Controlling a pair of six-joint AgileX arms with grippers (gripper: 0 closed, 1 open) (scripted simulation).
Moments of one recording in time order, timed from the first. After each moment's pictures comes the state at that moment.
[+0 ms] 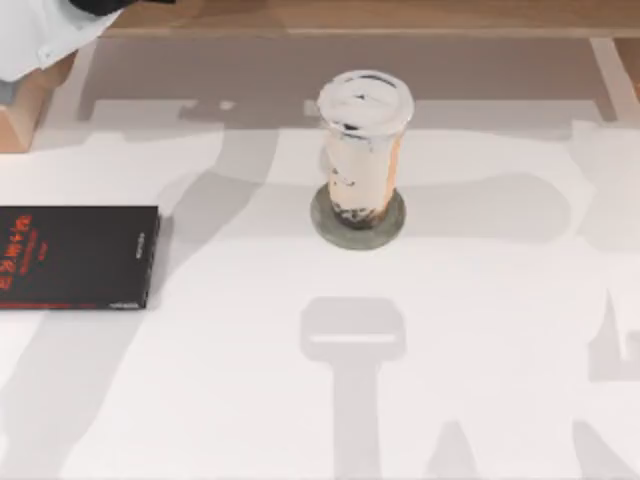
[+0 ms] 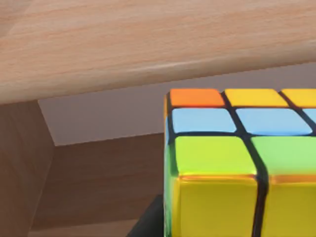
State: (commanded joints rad) left arm -0.54 1.67 1.52 -0.09 -0.48 0.03; right arm 0.00 0.00 0.00 0.00 0.00 0.00
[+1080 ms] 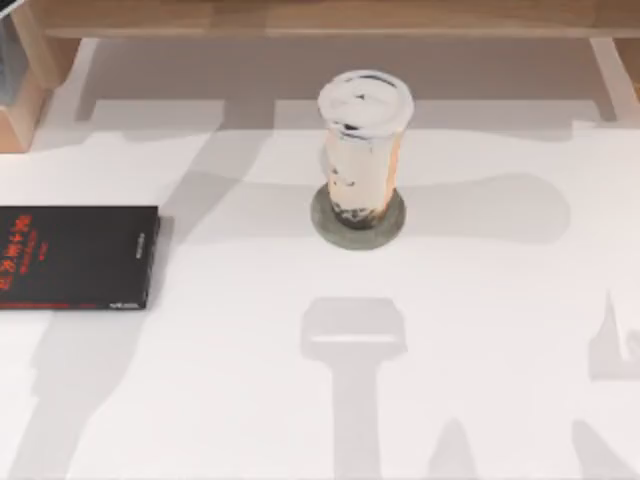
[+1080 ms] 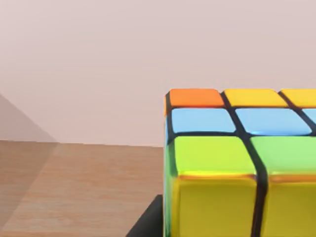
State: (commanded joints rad) left arm -0.48 1.87 1.81 0.18 -0.40 0.00; right arm 0.00 0.00 0.00 0.00 0.00 0.00
